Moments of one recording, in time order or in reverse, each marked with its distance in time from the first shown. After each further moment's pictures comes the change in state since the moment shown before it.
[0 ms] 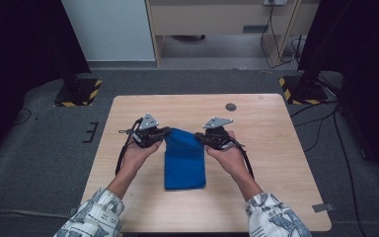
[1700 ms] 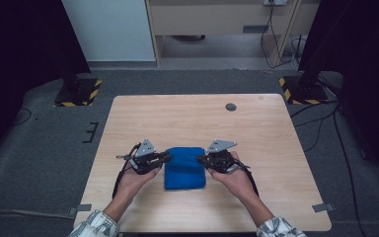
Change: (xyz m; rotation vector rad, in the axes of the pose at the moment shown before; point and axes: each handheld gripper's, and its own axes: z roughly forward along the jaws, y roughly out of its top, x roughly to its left) left arm -0.041 -0.056 -0.021 0.015 -0.084 -0.025; right arm 0.033 -0.050 -0.023 0.034 0.075 -0.025
